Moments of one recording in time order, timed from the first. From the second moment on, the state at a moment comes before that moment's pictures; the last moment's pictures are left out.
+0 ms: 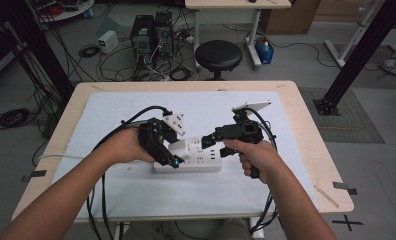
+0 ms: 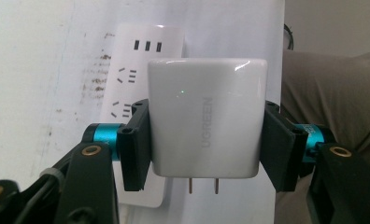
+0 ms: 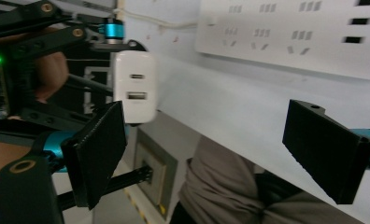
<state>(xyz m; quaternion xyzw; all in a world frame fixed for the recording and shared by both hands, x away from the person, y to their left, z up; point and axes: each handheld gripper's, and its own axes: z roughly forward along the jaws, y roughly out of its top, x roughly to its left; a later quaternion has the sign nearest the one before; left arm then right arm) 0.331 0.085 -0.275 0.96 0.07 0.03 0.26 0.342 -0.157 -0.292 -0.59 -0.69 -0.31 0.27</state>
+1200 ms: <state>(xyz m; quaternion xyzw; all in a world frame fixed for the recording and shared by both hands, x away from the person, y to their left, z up) 0.332 0.063 -0.283 0.96 0.04 0.05 0.27 0.348 -0.127 -0.317 -0.57 -0.66 -0.35 0.34</state>
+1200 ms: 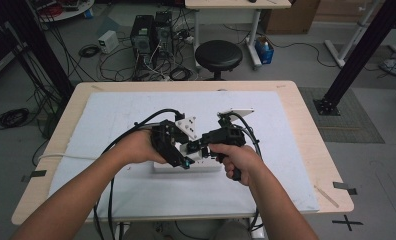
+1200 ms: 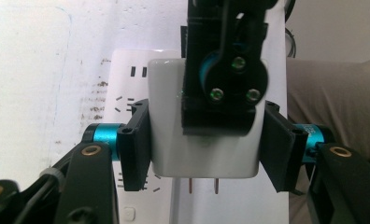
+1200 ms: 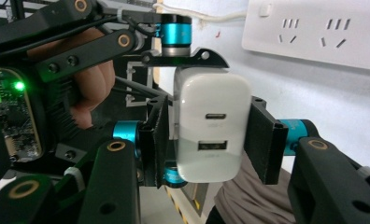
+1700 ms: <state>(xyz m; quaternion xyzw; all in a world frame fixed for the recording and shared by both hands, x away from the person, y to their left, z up) 0.337 0.058 -0.287 0.96 0.07 0.04 0.26 0.346 -0.126 -0.316 -0.57 -0.69 -0.35 0.30</state>
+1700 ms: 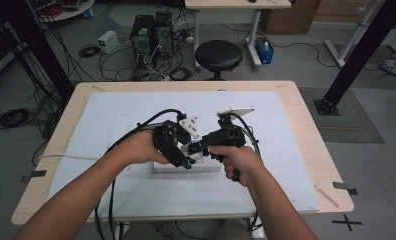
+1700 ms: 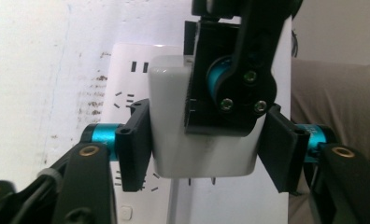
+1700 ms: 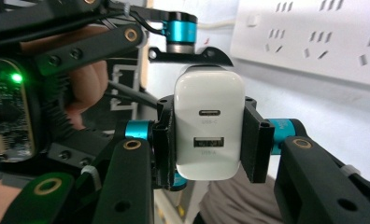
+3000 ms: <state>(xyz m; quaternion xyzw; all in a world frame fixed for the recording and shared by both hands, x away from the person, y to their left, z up) 0.338 0.111 -0.283 0.99 0.16 -0.02 0.04 0.351 -0.146 -0.298 -0.62 -0.78 -0.08 0.03</state>
